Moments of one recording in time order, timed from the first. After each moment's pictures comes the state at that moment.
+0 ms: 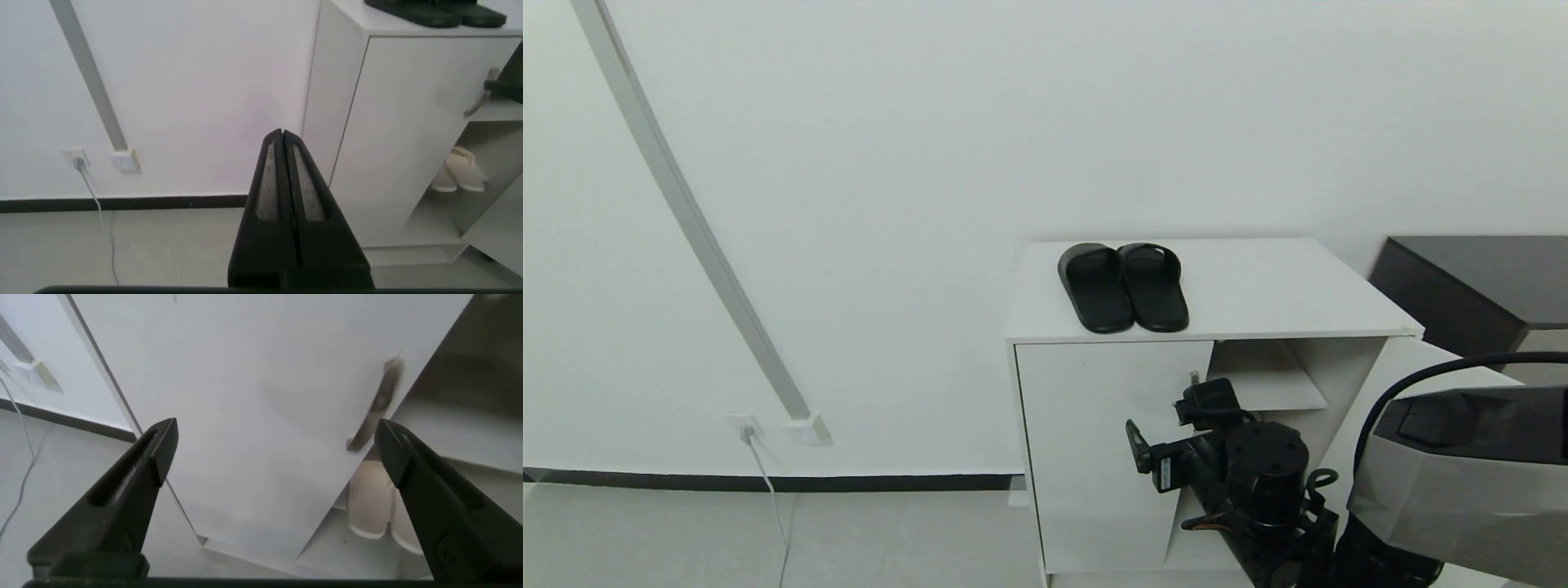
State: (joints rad) left arm 0.00 0.00 0.00 0.00 0.01 -0.01; right arm 0.77 2.21 -0.59 -1.51 -0.49 0.05
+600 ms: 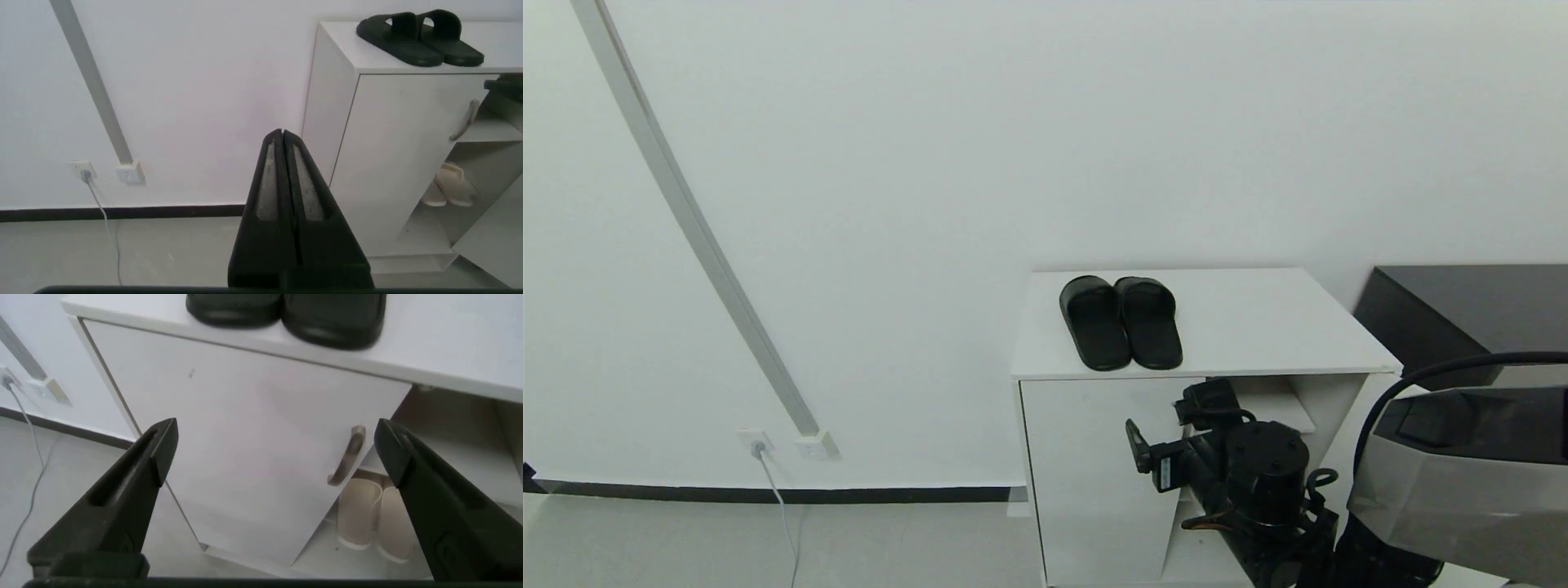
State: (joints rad) left arm 0.00 0.00 0.00 0.00 0.01 -0.01; right arm 0.77 2.21 -0.59 -1.51 -0.49 0.04
